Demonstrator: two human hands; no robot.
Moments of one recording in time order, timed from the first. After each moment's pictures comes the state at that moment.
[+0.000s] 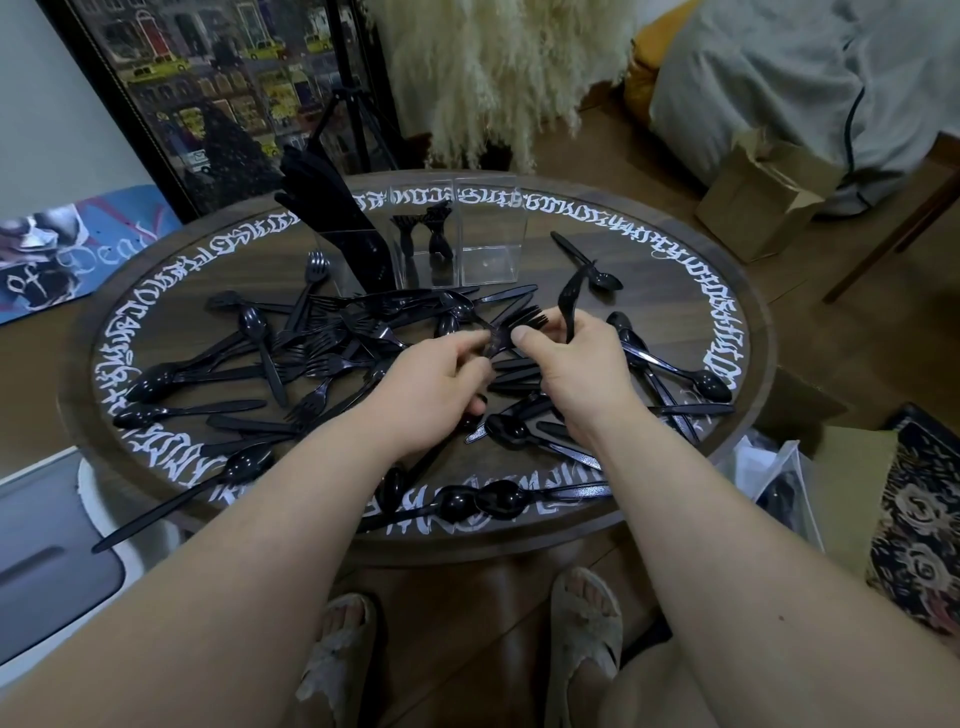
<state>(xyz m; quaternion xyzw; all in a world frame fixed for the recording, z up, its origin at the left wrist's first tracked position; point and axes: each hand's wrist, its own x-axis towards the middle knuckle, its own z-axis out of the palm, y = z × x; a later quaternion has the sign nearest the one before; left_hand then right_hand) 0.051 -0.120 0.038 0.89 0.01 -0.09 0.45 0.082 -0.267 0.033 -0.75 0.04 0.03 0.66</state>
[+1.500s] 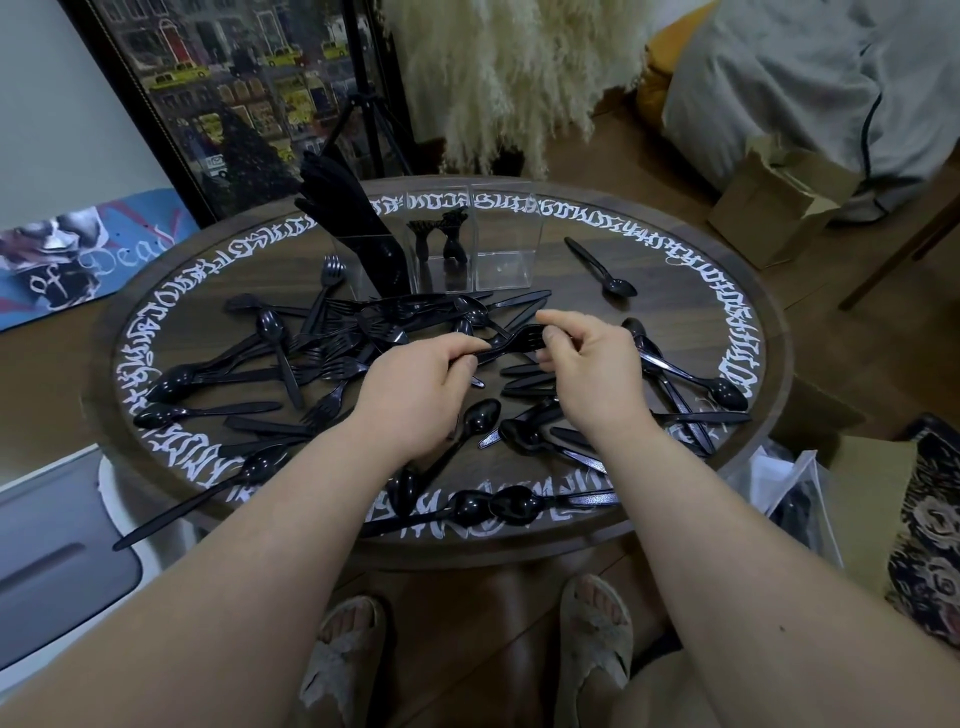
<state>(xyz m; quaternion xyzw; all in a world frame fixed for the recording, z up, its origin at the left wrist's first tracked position) 0.043 -0.107 0.045 0.96 0.01 0.03 0.29 0.084 -0.265 0.027 -0.84 -0.01 -0.04 0.53</state>
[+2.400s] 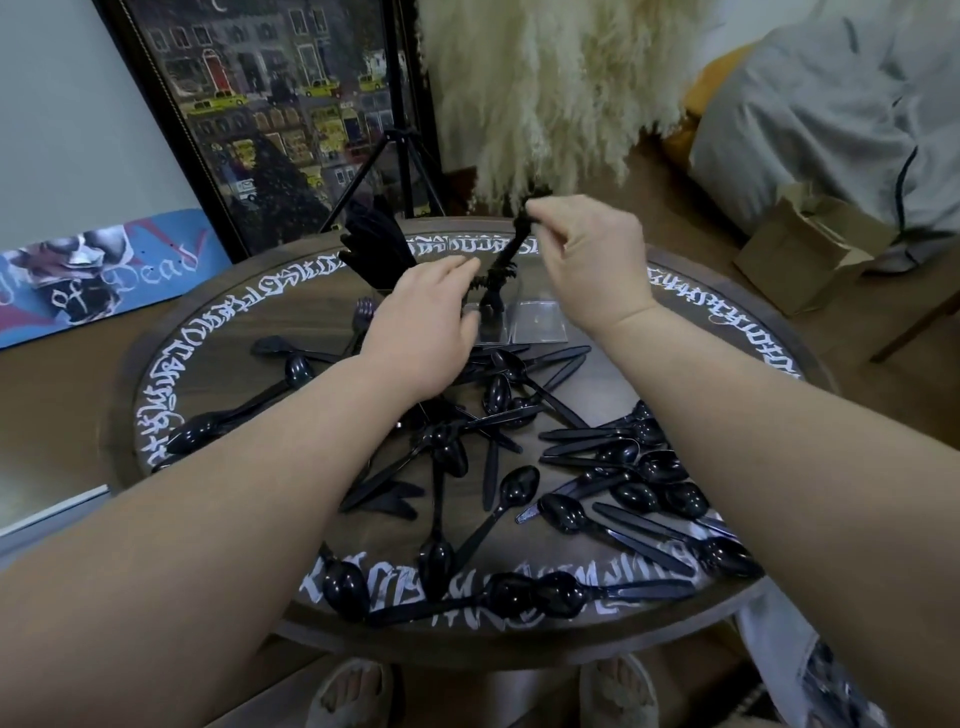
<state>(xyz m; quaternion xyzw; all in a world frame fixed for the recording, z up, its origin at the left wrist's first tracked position) 0.136 -0.053 0.070 0.98 -0.03 0.09 0.16 0.206 -0.206 0.090 -0.87 -0.27 -0.31 0.28</state>
